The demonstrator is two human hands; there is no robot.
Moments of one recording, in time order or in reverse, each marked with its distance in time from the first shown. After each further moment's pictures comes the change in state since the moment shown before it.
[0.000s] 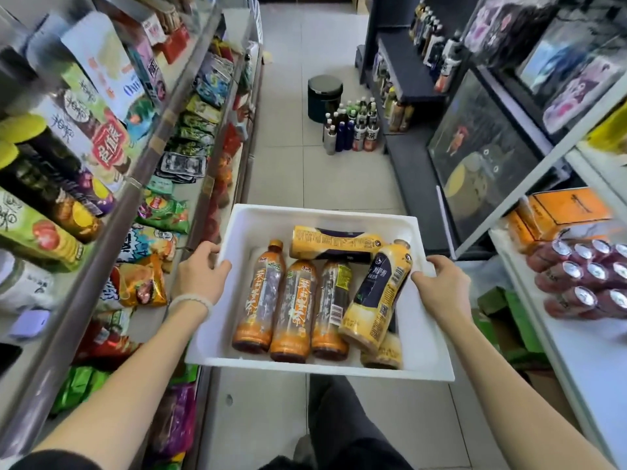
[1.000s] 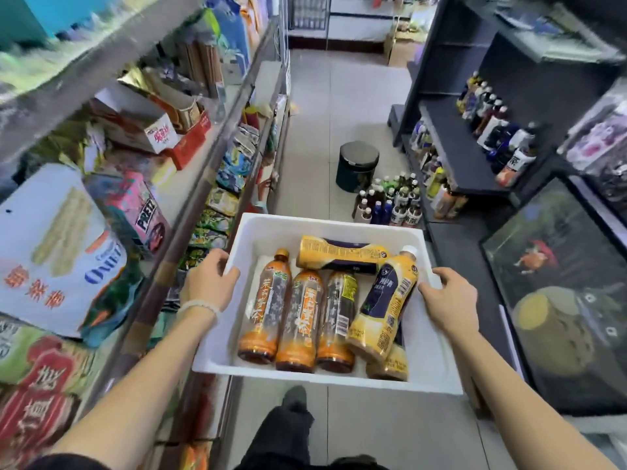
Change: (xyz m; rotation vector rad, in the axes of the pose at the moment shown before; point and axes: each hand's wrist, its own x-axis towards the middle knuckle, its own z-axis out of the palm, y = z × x) left_hand 0.530 0.085 0.032 -0.045 0.000 -0.052; right_hand 0.429 -0.298 0.200 -0.054 -0.006 -0.097
